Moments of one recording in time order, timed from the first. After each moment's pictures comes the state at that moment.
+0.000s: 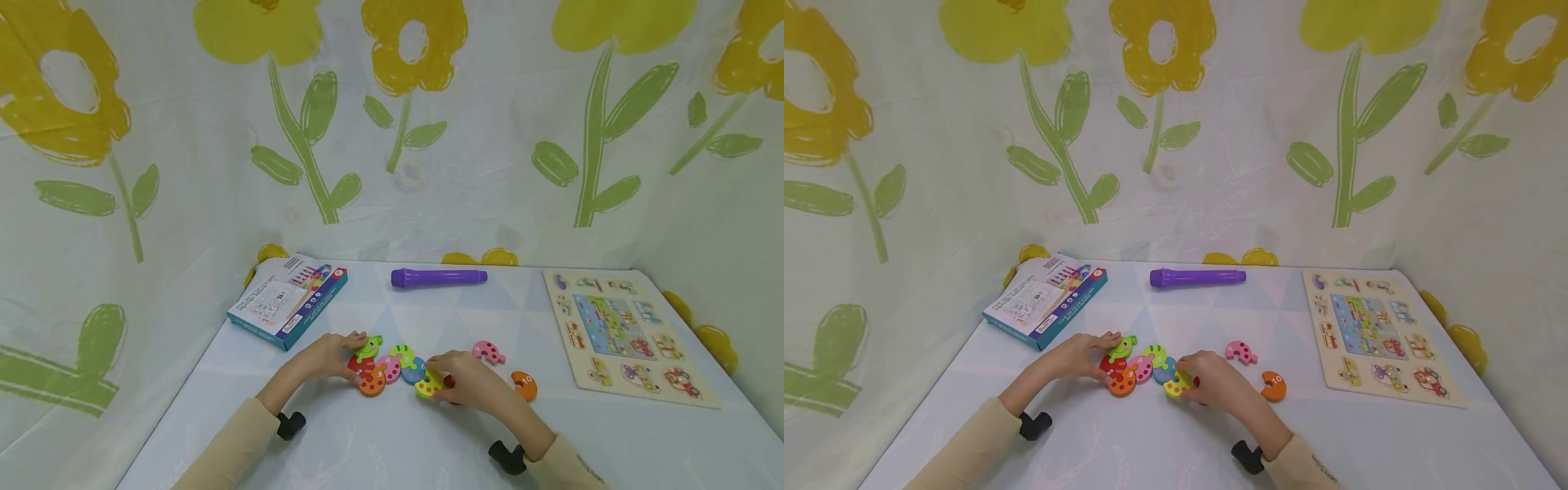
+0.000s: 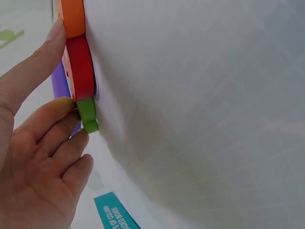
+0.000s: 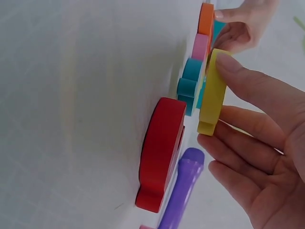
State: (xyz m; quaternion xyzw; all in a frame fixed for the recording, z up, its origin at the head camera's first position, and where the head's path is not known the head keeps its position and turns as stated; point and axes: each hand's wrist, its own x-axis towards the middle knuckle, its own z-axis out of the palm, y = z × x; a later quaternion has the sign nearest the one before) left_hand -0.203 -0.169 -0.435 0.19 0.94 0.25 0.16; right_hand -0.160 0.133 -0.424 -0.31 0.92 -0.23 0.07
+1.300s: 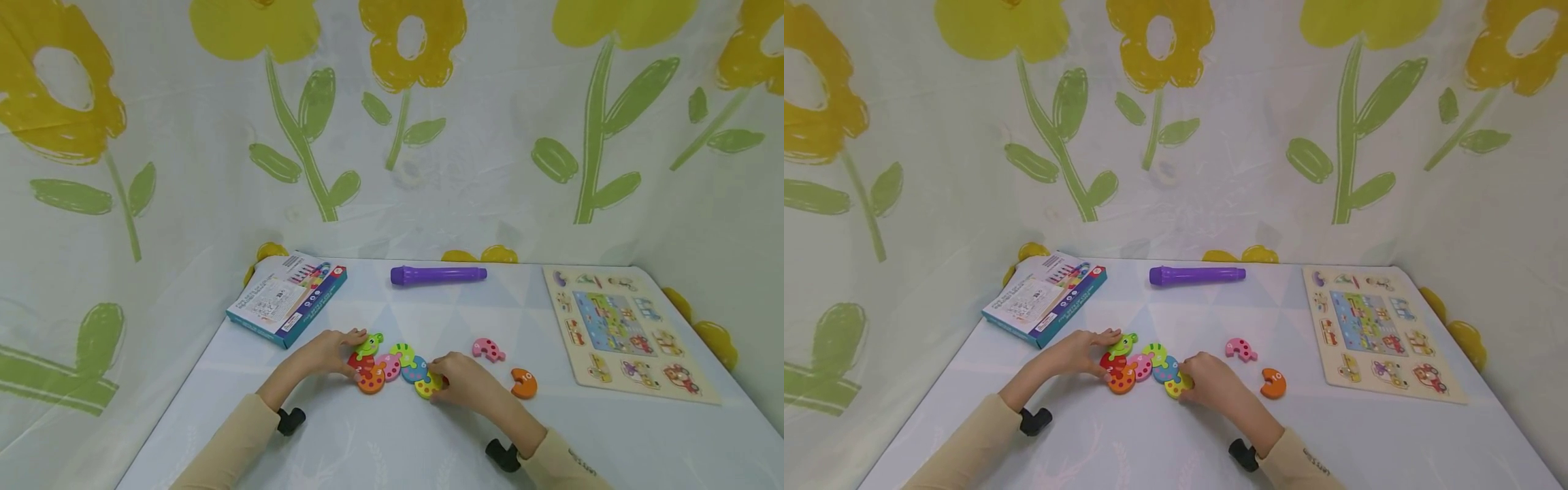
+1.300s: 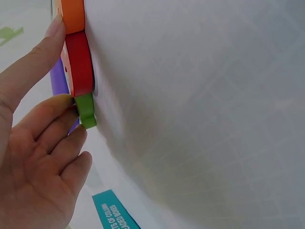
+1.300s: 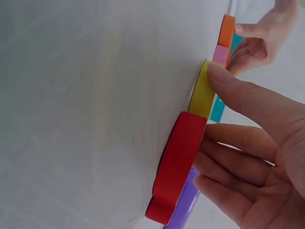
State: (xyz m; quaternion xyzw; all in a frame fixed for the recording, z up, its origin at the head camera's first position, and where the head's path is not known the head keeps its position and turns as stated) left_hand -0.206 -0.170 -0.435 0.20 0.93 0.25 0.17; right_hand -0.159 0.123 -0.433 -0.30 0.93 -0.19 0.07
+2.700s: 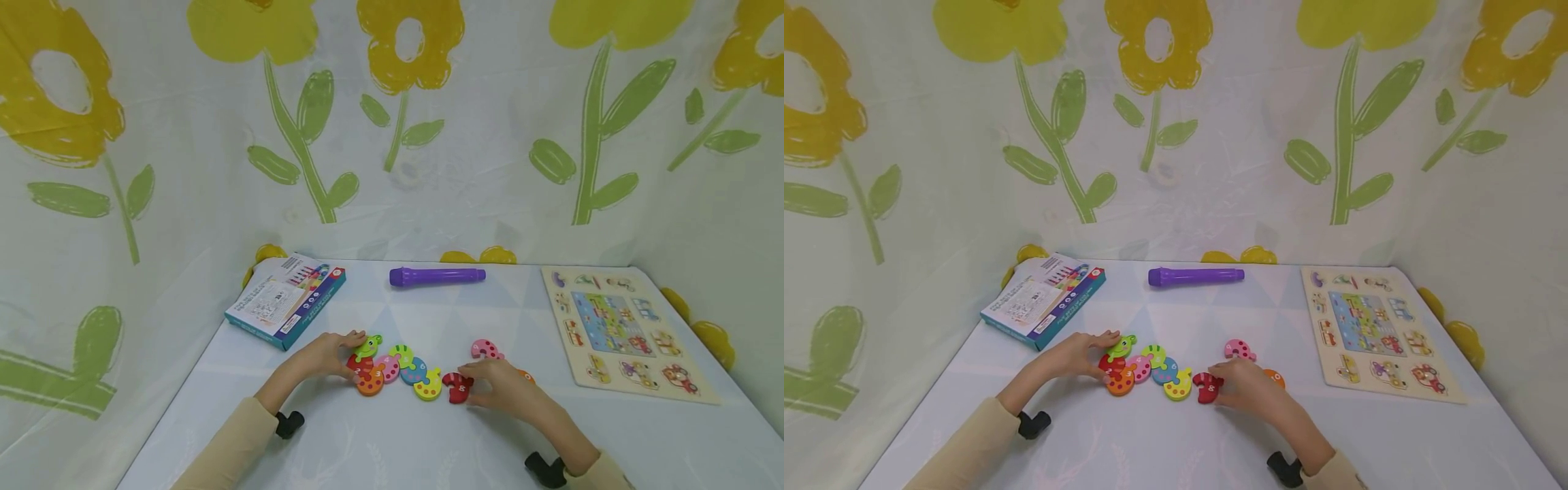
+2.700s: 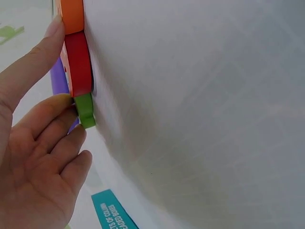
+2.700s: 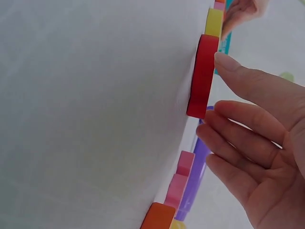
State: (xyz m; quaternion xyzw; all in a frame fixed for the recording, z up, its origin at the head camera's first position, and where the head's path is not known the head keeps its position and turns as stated) left_hand -0.205 -0.171 -0.439 0.20 0.93 0.26 0.16; right_hand -0.150 0.187 -0.433 -0.28 0.93 -0.23 0.08
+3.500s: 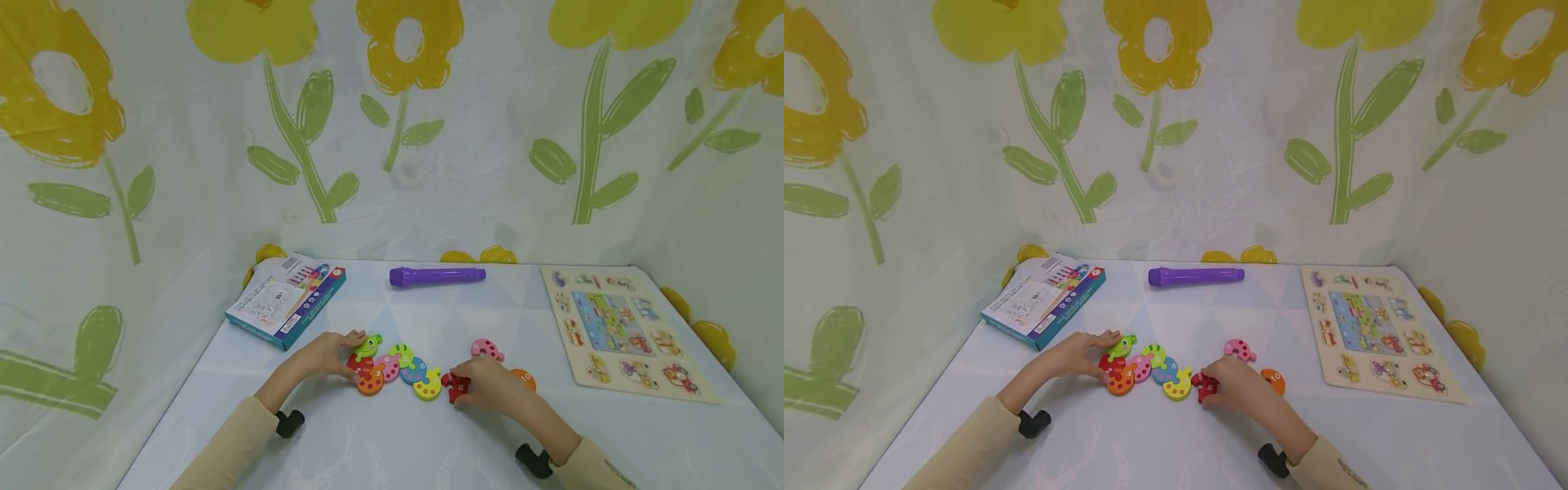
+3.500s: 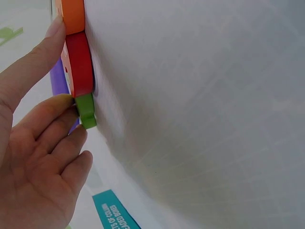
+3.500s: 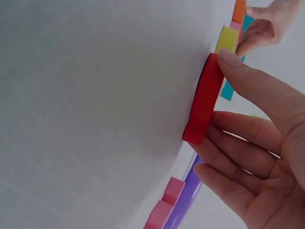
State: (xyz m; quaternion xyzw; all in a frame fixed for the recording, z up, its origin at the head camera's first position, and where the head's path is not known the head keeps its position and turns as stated) left_hand -0.206 -0.172 -0.438 0.20 0.93 0.27 0.16; right_hand -0.153 0.165 -0.435 -0.26 0.94 -0.19 0.08
